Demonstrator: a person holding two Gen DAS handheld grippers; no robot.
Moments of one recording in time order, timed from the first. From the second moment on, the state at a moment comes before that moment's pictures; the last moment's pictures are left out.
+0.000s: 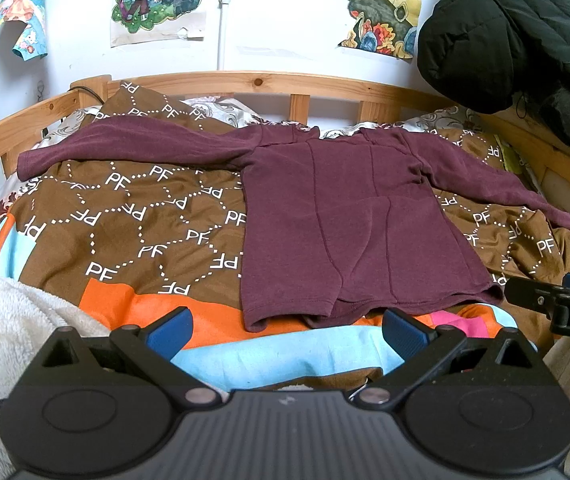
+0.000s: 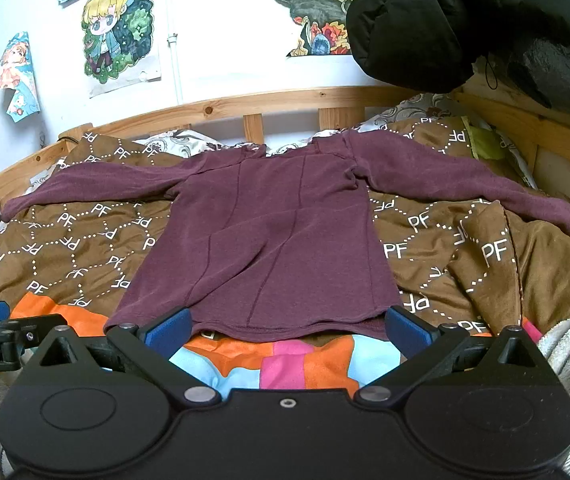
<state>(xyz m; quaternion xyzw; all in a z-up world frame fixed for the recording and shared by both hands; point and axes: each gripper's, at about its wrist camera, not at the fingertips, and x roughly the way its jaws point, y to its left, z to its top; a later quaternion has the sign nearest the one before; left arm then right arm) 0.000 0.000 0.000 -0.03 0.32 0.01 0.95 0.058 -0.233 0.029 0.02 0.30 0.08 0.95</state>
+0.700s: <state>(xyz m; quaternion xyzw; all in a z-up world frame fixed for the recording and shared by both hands) 0.000 0.000 0.000 -0.03 0.32 0.01 0.95 0.057 -0.233 0.028 0.02 0.30 0.08 0.95</state>
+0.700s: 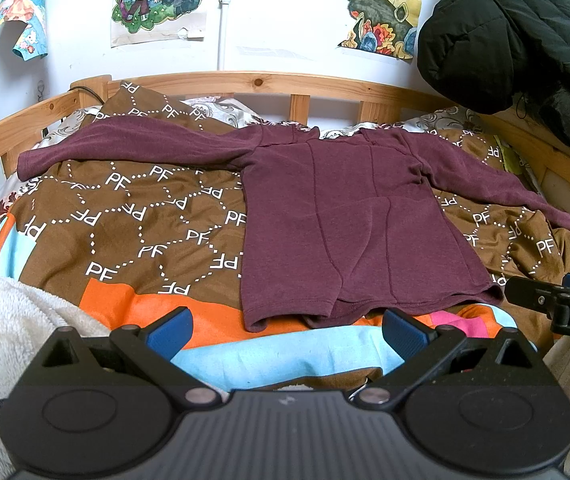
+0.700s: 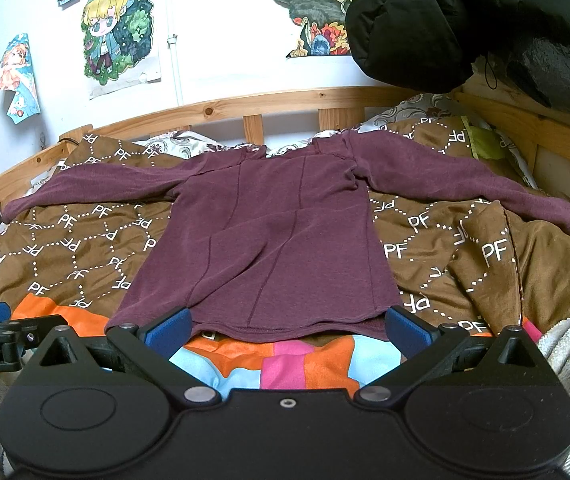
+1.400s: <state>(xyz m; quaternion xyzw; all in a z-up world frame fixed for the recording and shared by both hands) 0.000 0.000 0.000 -0.03 0.32 0.01 0.95 0.057 -0.233 0.030 0.02 0.30 0.09 0.95</state>
